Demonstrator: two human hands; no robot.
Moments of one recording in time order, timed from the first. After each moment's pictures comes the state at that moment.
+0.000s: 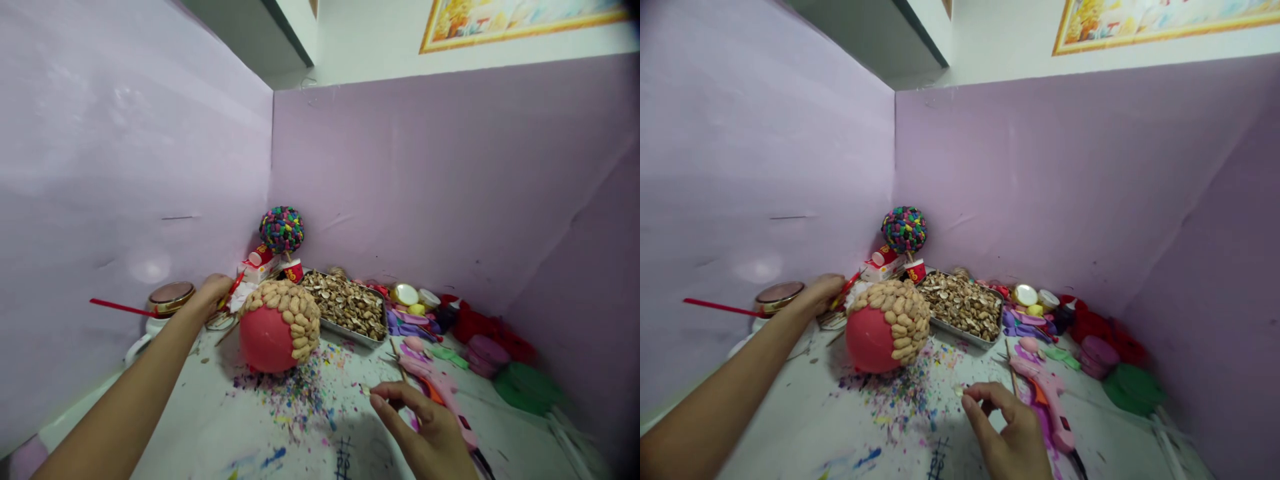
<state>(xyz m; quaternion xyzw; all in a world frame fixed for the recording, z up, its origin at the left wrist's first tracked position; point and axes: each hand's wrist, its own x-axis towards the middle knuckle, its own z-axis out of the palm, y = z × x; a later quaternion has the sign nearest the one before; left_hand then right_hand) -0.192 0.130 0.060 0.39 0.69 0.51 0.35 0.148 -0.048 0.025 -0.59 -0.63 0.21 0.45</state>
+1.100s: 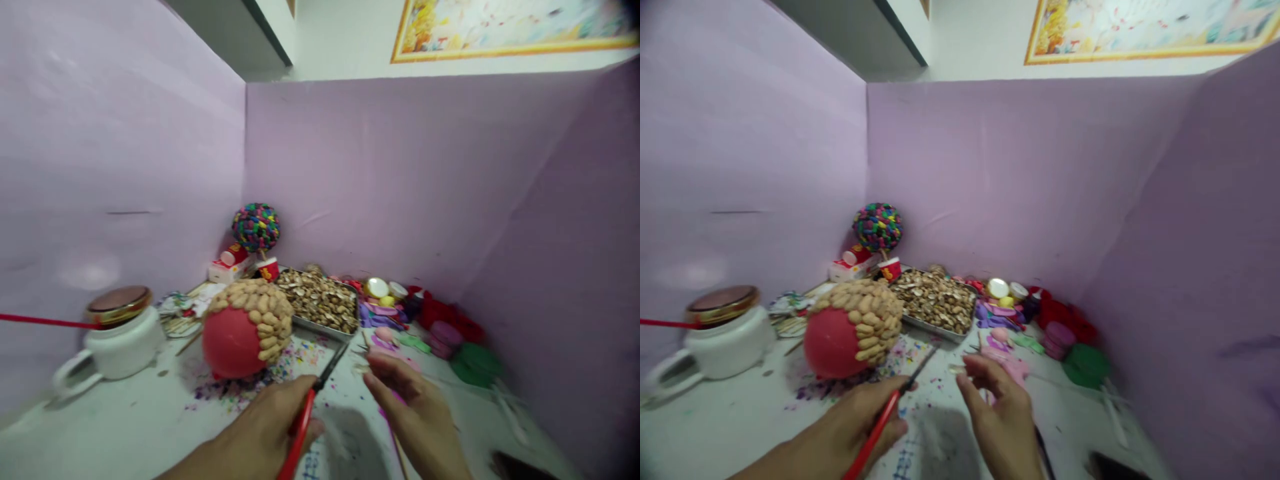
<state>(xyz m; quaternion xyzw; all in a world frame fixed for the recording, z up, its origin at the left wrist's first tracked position) -0.035 -0.039 0.061 0.81 0.41 0.20 0.37 0.174 -0.041 0.027 -0.61 -0.52 0.27 0.54</state>
